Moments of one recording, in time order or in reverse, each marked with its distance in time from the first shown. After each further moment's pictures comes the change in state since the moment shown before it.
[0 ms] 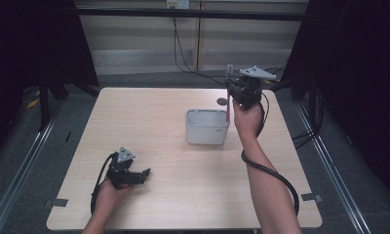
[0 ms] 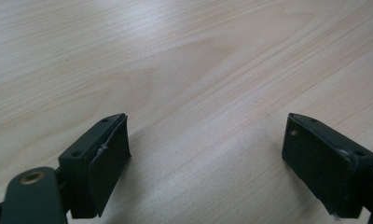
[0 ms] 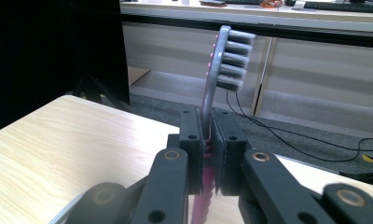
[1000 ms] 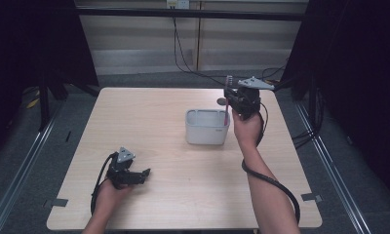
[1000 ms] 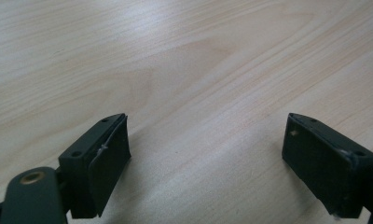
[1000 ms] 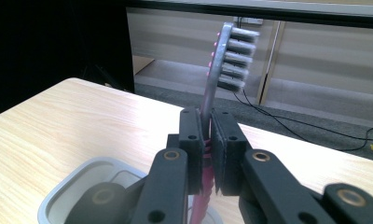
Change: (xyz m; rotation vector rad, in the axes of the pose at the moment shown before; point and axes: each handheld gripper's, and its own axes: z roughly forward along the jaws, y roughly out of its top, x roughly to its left) left arm 0.000 0.000 0.000 -0.002 0.002 -0.001; right arm 0.003 -0.026 -0.004 0.037 0.020 0.003
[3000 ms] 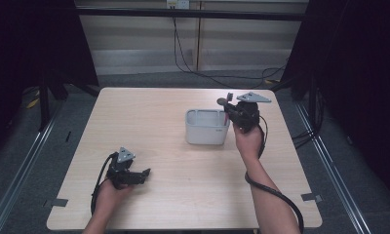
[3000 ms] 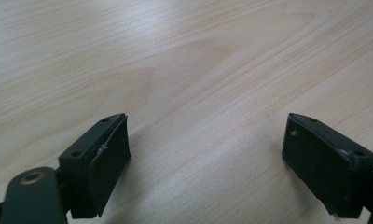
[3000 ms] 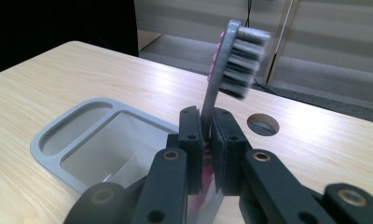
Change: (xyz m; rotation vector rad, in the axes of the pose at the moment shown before) left arm 0.000 0.000 0.000 -0.001 0.002 -0.003; right arm -0.002 -0.041 0.000 0.086 0.030 -0.025
